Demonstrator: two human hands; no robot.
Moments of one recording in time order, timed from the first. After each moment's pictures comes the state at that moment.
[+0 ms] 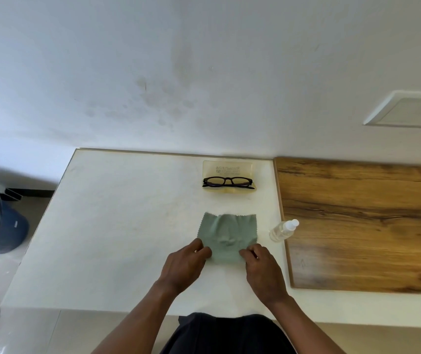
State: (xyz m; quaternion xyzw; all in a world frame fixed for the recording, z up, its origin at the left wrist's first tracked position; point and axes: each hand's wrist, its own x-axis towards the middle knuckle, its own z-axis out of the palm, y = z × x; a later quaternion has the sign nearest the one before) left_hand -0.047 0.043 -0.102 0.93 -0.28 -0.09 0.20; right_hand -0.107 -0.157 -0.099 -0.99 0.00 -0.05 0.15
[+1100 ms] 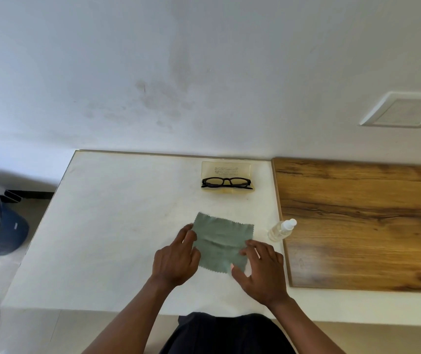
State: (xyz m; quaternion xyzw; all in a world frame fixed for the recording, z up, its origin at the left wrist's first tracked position) left_hand -0.039 0.047 -0.091 0.96 -0.16 -0.11 0.18; right_hand -0.113 -0.155 -0.084 -0.98 0.05 0.00 0.21
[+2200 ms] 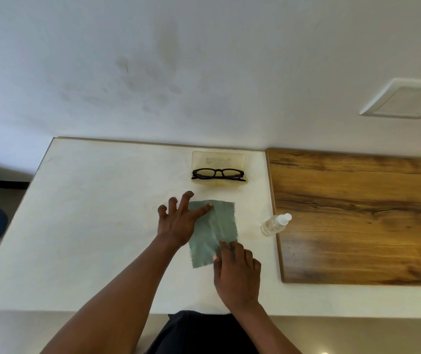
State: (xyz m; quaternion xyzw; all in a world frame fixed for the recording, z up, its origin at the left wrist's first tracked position) left_hand 0.024 0.007 -0.106 0.97 -0.21 -0.15 0.02; right_hand -0.111 -0.109 -0.090 -0.98 0.13 0.05 0.12
